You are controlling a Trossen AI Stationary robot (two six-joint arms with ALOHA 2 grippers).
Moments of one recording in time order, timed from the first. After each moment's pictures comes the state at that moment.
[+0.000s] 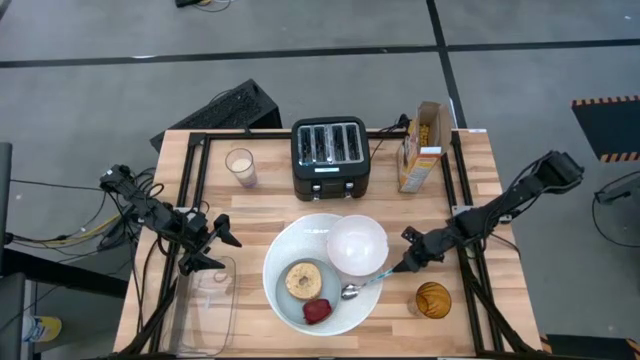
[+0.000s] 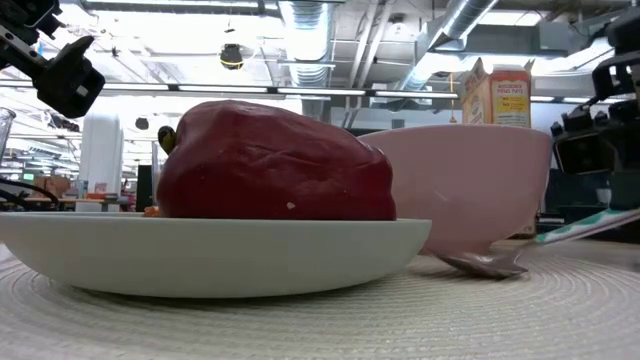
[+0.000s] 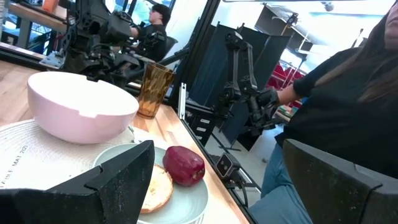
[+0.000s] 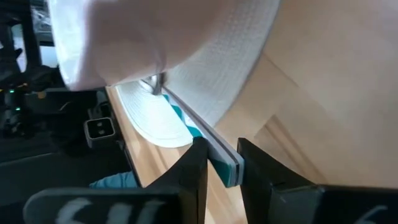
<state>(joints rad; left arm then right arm) -0.63 0.00 0.01 0.06 -0.22 -0.41 0.45 1.06 0.11 0.28 -0.01 1.43</state>
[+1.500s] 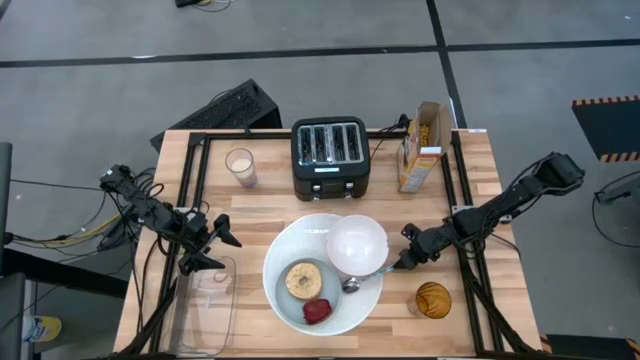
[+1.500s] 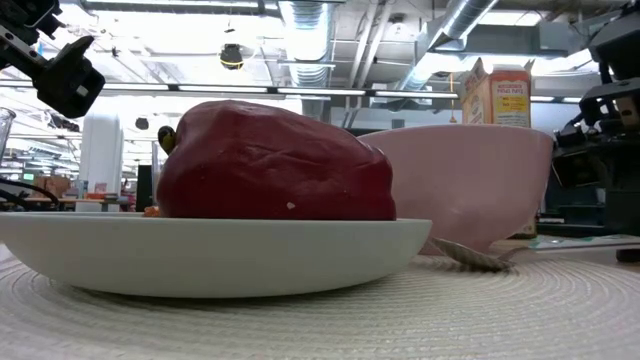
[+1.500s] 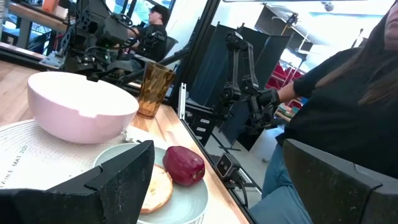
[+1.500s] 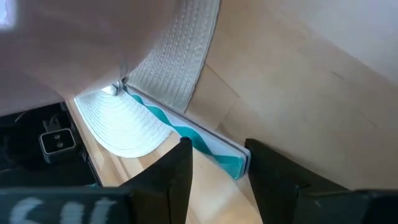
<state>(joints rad) -0.63 0.00 0.01 0.06 -0.22 -0.41 0.40 1.07 0.14 0.17 -0.05 1.43</state>
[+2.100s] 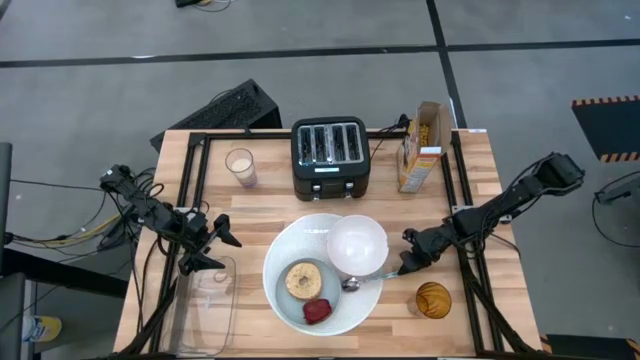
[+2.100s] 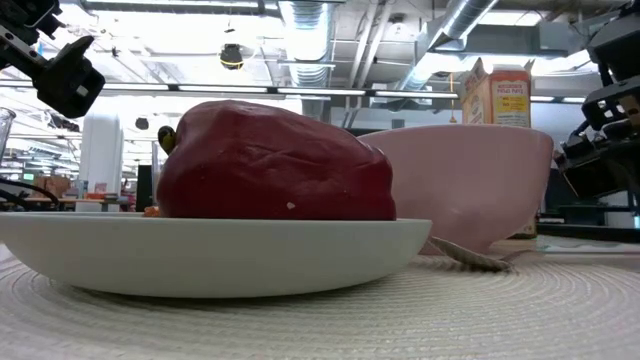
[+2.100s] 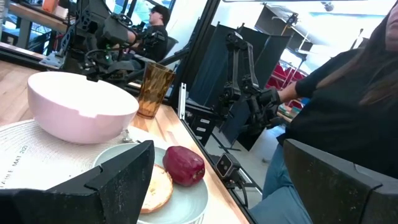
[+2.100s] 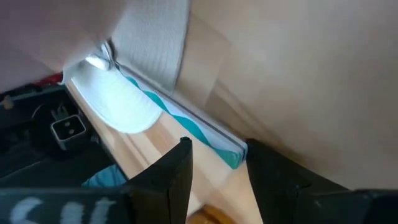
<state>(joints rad) -0.63 0.00 0.01 0.06 -0.22 -0.41 0.40 1.07 0.14 0.17 -0.20 1.58</state>
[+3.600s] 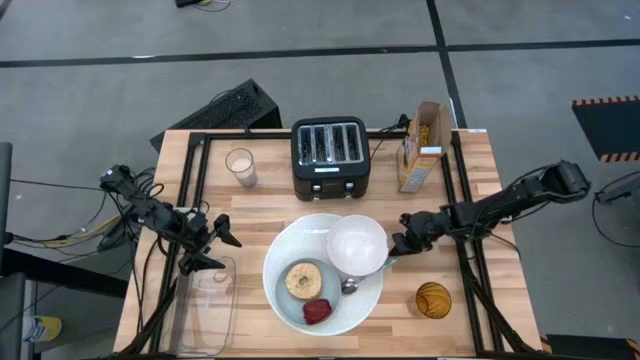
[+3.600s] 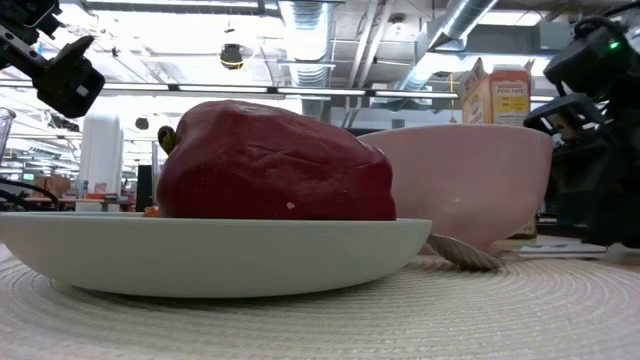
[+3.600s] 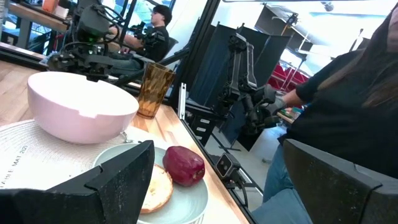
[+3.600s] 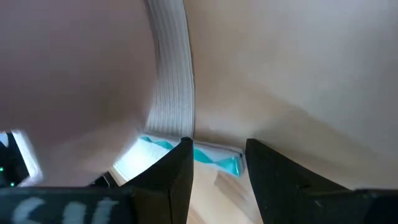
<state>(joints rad) -0.63 0.00 0.01 0.06 -0.22 -0.41 0.15 1.07 0.14 0.18 -0.21 1.52</state>
